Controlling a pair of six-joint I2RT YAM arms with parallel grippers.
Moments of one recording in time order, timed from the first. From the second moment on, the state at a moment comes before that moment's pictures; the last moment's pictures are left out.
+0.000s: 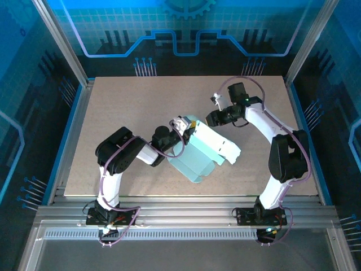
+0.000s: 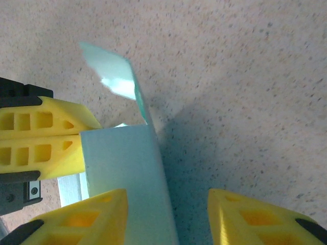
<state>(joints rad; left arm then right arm) -0.61 2.03 0.77 1.26 0.19 0.02 0.24 1.76 1.37 -0.70 -0.51 -0.09</state>
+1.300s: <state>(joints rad) -0.72 2.03 0.71 1.28 -0.04 -0.04 0.45 1.53 1.15 -0.63 -0.12 -0.30</state>
